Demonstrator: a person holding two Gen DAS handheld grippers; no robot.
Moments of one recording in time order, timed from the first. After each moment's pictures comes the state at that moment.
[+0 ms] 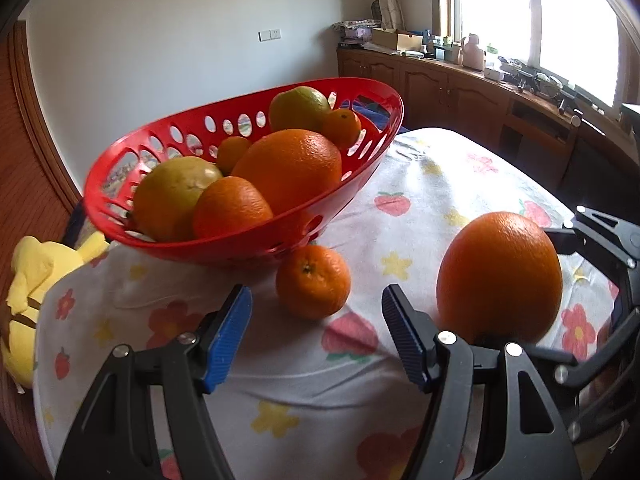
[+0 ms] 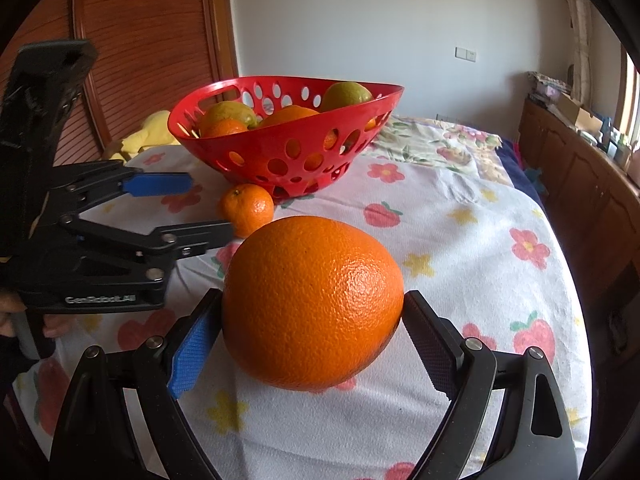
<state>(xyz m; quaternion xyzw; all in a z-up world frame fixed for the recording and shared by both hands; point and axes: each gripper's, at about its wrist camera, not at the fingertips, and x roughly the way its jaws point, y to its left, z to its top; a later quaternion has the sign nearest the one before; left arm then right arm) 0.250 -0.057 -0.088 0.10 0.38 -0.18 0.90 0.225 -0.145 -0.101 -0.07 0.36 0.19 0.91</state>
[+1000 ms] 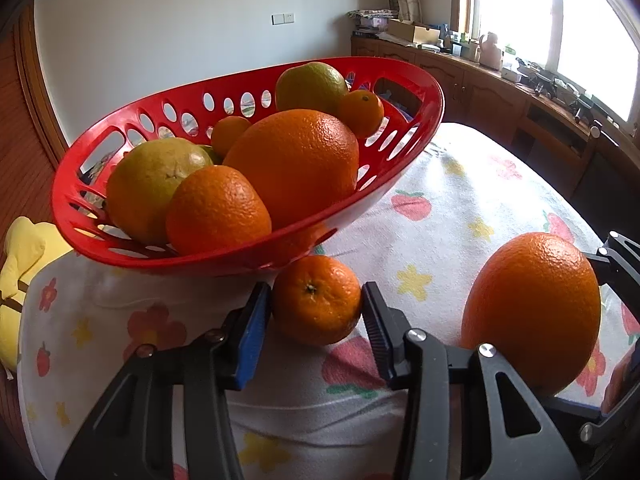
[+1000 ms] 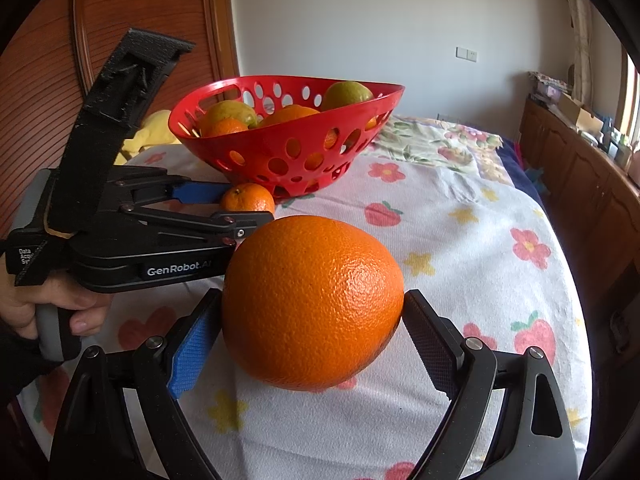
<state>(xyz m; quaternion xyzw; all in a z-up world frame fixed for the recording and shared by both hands) 0.273 -0.062 -0.102 0.08 0.40 -0.16 0.90 0.226 -0.145 -0.101 -0.07 0.36 0.19 0.91</state>
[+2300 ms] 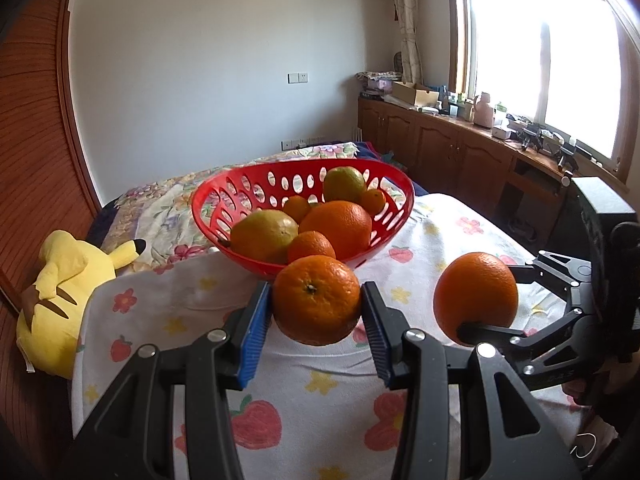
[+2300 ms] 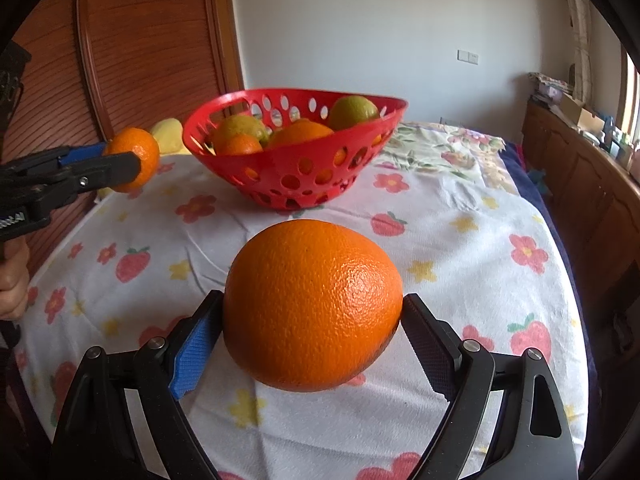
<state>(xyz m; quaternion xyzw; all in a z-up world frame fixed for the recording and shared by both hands) 0.195 0.005 -0.020 0.05 0.30 -0.16 0.94 0.215 -0.147 -0.080 -0.05 0.35 0.21 0.91</state>
